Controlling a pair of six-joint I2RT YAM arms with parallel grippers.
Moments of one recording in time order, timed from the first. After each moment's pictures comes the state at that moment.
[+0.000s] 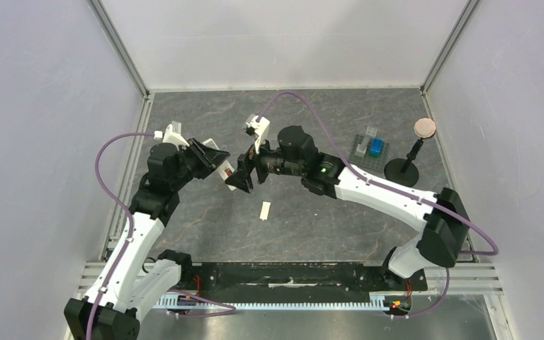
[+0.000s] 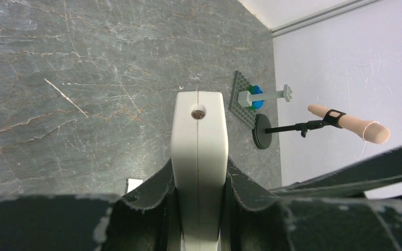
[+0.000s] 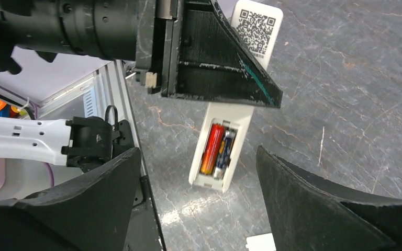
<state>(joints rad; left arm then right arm) -0.22 0.83 0.76 -0.26 0.24 -0.85 0.96 1.50 1.26 0.04 -0.32 0.25</state>
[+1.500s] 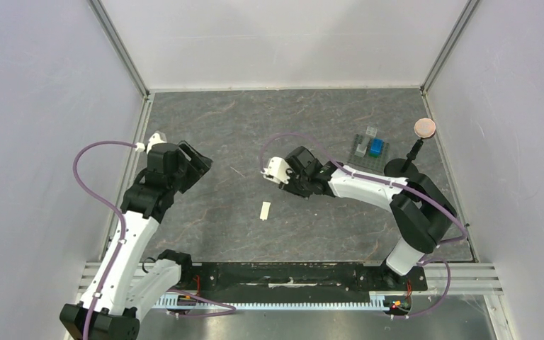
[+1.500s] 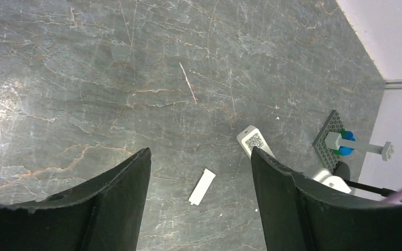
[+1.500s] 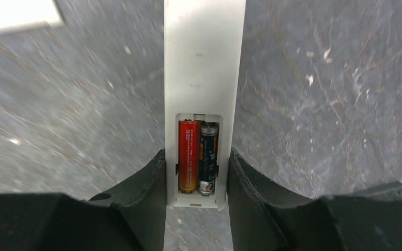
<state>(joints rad) -0.22 0.84 0.90 -0.69 -0.13 -0.86 0.81 1.66 1.06 -0.35 0.04 -0.45</state>
